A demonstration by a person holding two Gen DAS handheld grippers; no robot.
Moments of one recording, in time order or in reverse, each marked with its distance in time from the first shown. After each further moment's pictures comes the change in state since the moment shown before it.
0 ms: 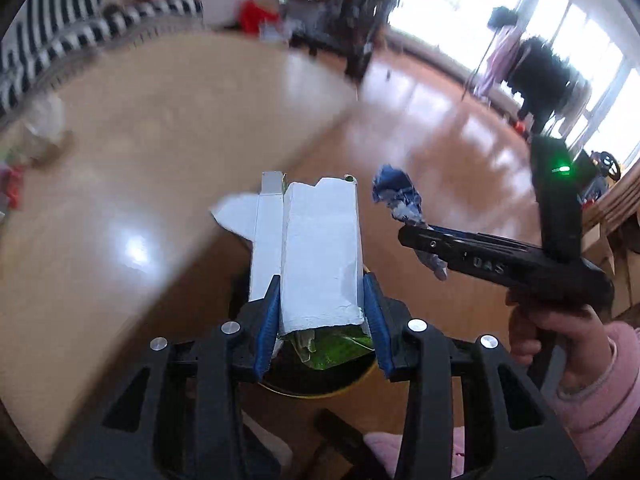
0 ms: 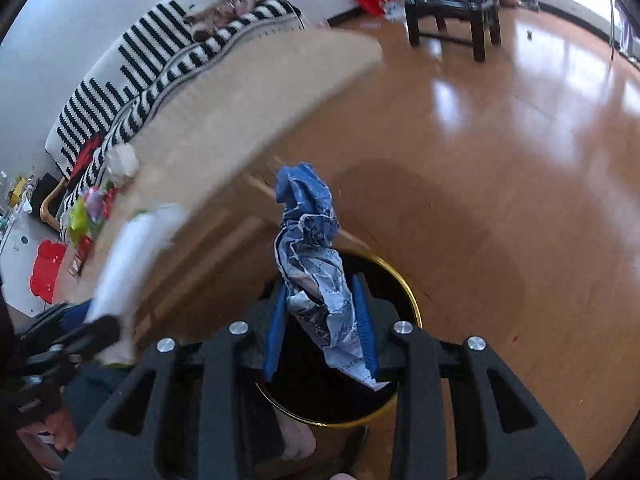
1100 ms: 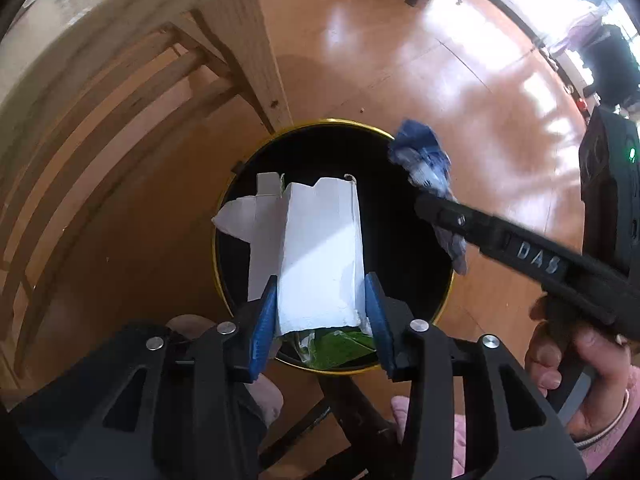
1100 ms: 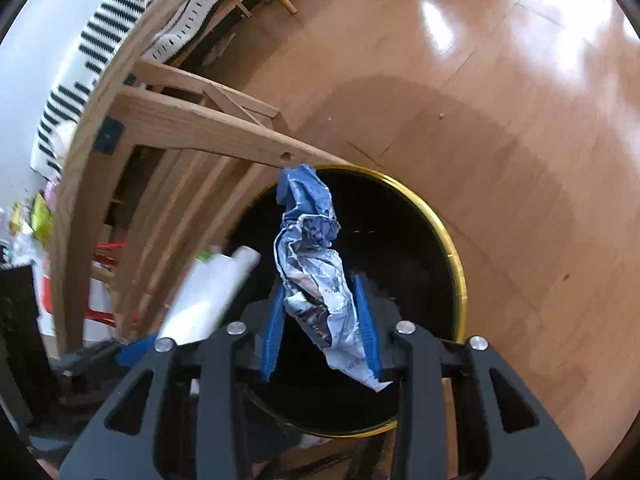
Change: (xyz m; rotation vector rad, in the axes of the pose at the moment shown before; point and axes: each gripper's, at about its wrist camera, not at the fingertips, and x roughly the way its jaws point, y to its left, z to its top) left arm 0.127 0.036 -0.022 -0.145 0.318 0.136; right arm 0.098 -0.027 -0.016 0.160 0.173 0.066
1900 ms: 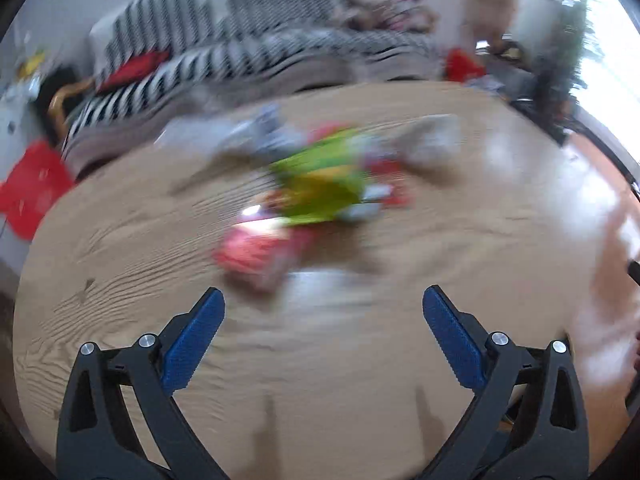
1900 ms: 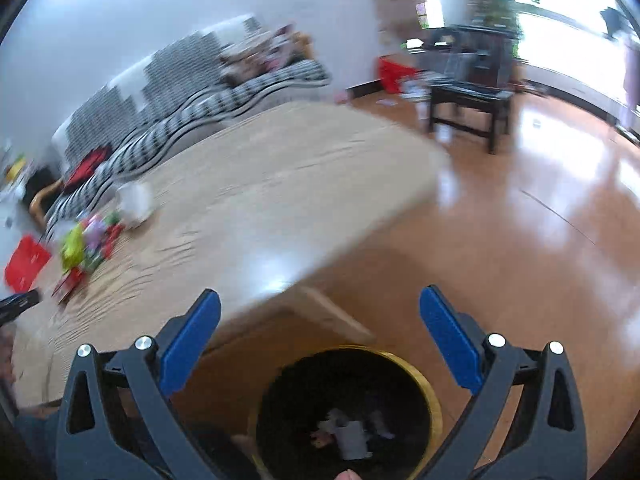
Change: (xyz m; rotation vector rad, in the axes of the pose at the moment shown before) left arm -0.241 0.275 -0.059 -0.343 -0.489 0.408; right arm -0.077 0.178 0.040 -0.439 -0.417 -0.129
